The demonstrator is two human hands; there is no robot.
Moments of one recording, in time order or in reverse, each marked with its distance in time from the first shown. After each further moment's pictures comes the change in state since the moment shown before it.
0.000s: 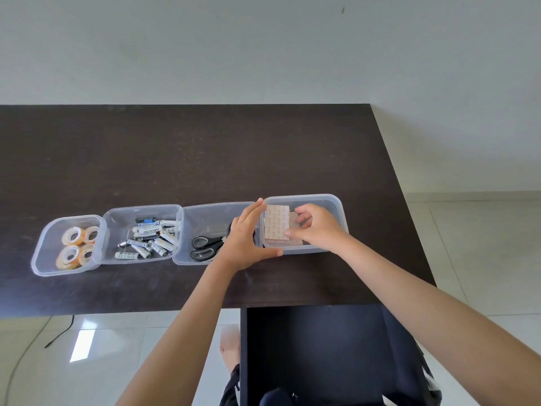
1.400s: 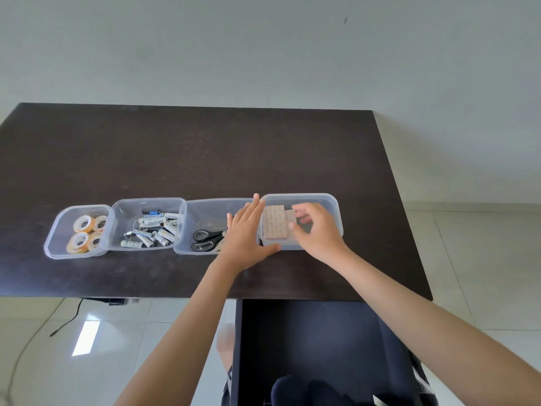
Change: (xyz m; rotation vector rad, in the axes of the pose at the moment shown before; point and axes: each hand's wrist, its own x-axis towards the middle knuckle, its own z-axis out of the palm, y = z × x) left_hand -0.019 0.028 0.005 0.226 0.121 -0.003; right_hand -0.041 -0.001 0.002 0.039 0.229 -0.245
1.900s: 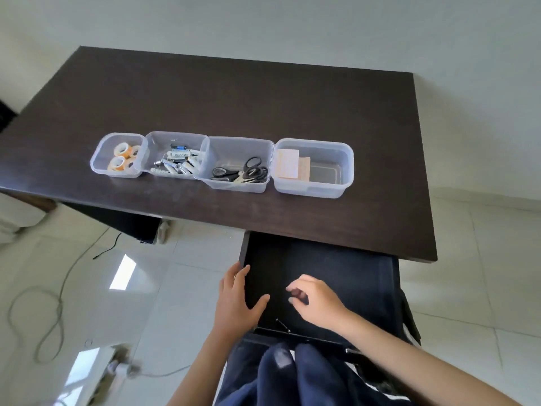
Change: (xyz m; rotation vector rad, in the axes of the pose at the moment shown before) left_hand -0.233 -0.003 0.128 -0.092 0.123 -0.439; right_hand -0.193 0.125 0.067 -0.106 -0.499 -0.143
